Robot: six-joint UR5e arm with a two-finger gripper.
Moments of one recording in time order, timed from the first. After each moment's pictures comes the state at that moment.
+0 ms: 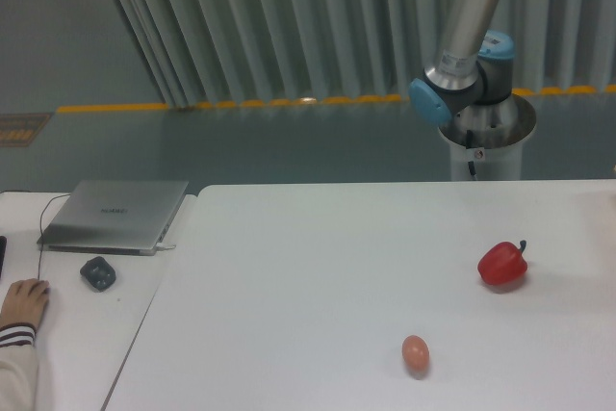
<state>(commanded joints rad) 2.95 -1.94 -1.57 -1.16 1.43 1.11</state>
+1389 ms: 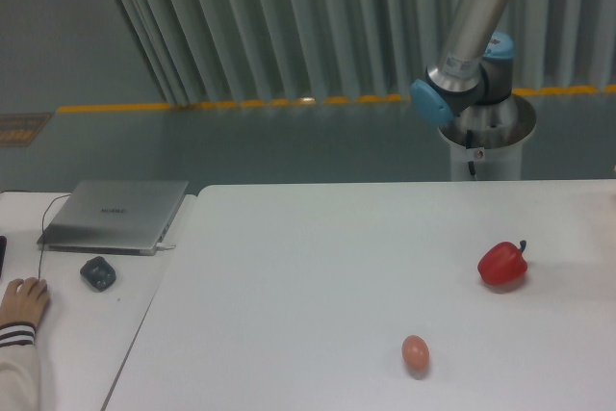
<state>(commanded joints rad) 2.95 -1.92 -1.60 -1.15 1.43 1.13</state>
